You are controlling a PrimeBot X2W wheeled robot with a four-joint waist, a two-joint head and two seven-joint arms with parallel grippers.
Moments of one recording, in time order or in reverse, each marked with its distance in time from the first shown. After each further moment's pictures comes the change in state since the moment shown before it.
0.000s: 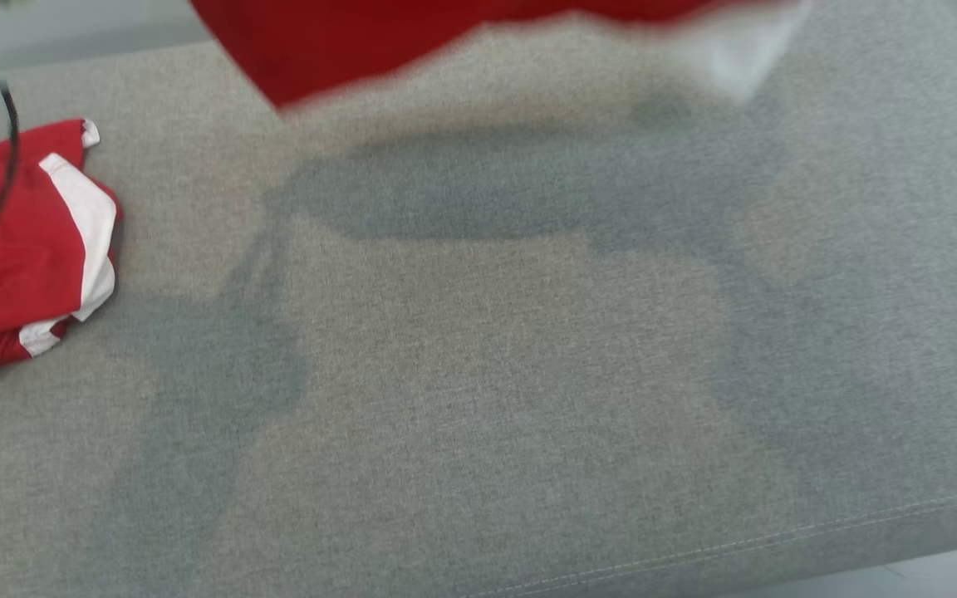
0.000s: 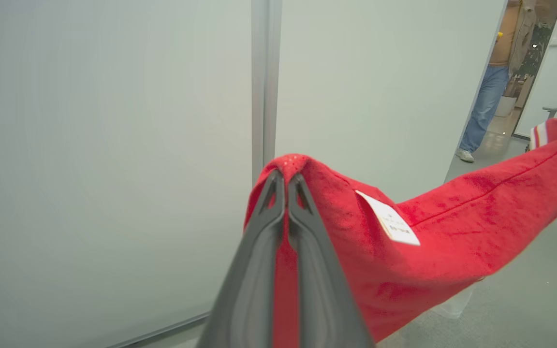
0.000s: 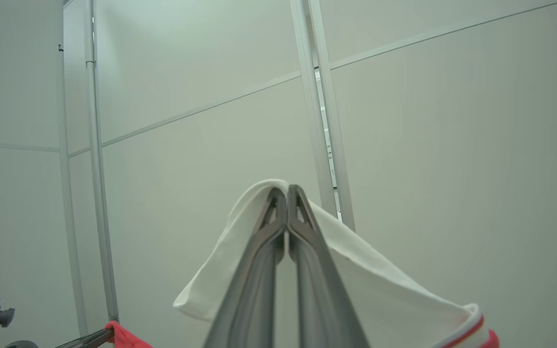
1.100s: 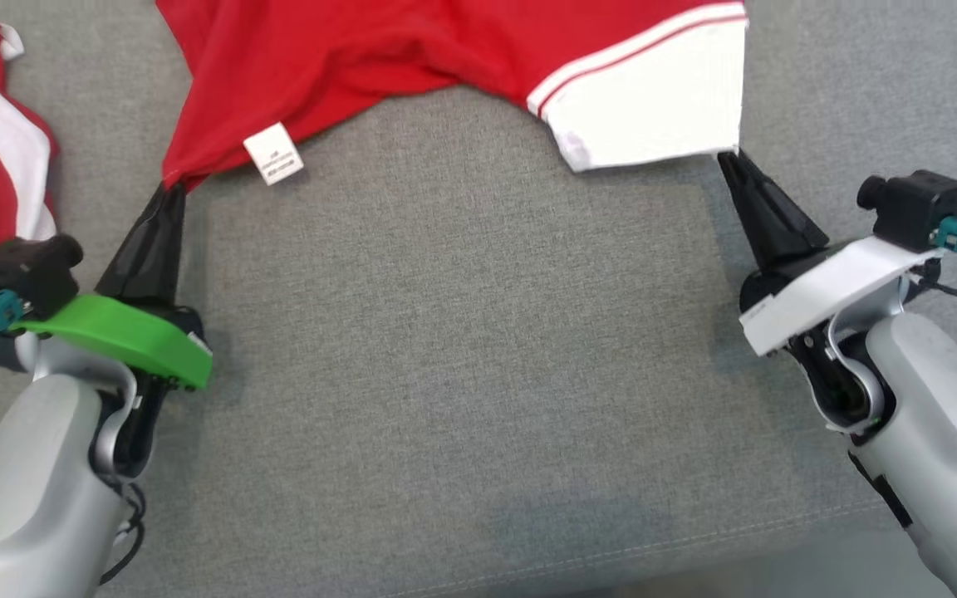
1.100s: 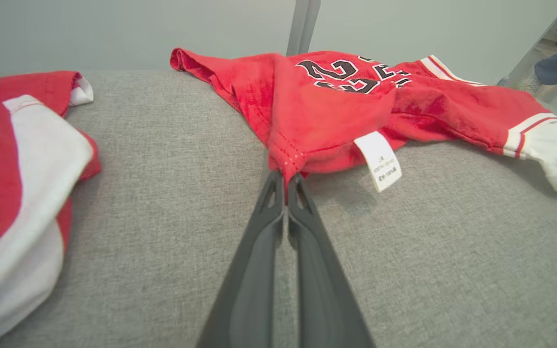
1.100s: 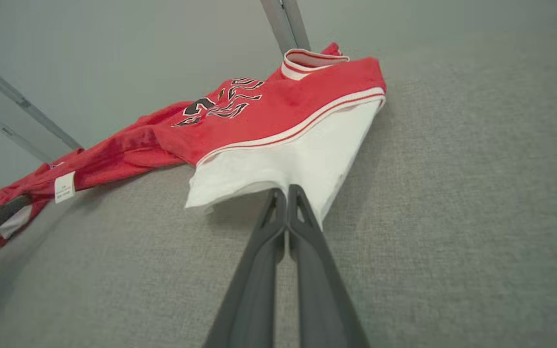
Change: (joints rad) left arm 0.573 -0.093 -0.081 0.365 0.123 -0.180 -0.679; right arm 0.802 -0.009 0.181 0.259 -0.039 0.187 -0.396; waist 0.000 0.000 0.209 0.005
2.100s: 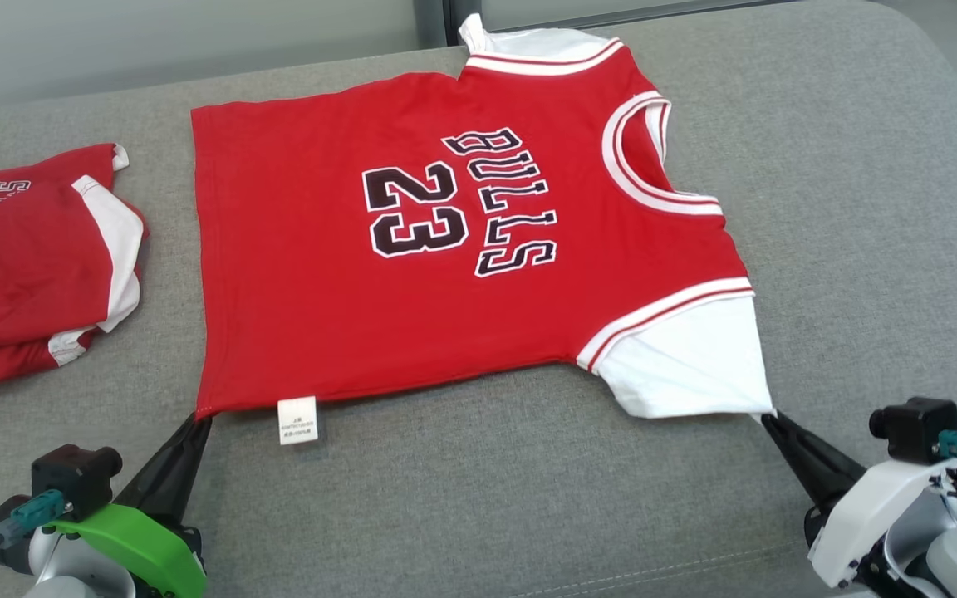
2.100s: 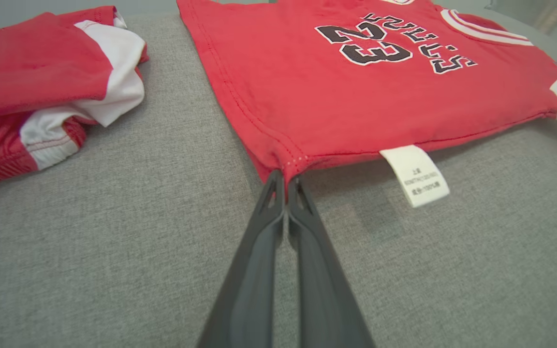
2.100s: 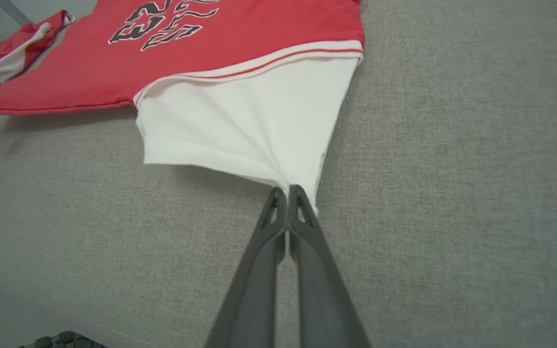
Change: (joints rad) left arm 0.383 0.129 -0.047 -0.068 0.044 -0.052 0.009; right arm 0.426 -0.203 0.077 -0.057 -0.017 0.004 0.071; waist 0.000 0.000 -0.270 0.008
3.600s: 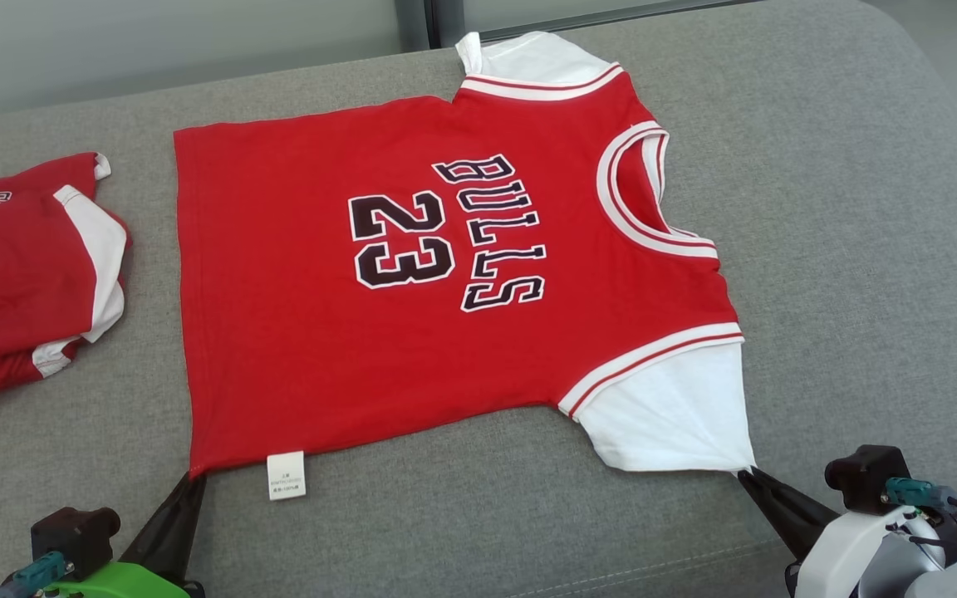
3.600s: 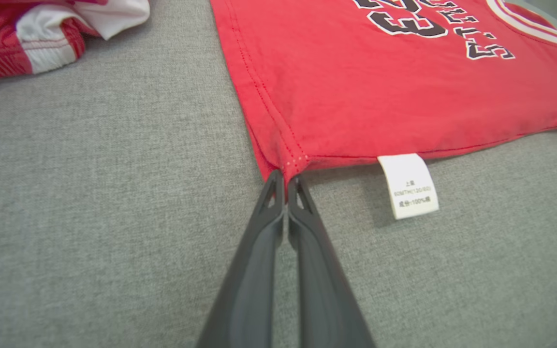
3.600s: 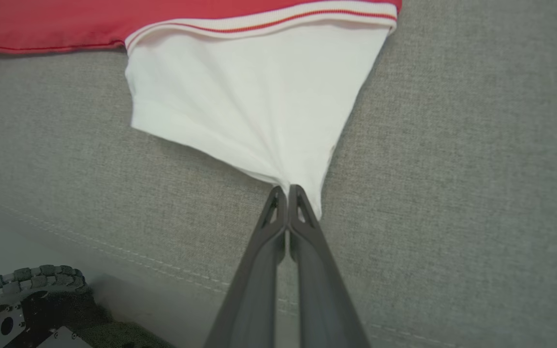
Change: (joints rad) left arm 0.140 -0.060 0.096 -0.007 0.013 0.021 0.000; right arm 0.070 -0.024 0.090 -0.070 -0.115 -0.062 0.046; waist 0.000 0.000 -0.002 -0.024
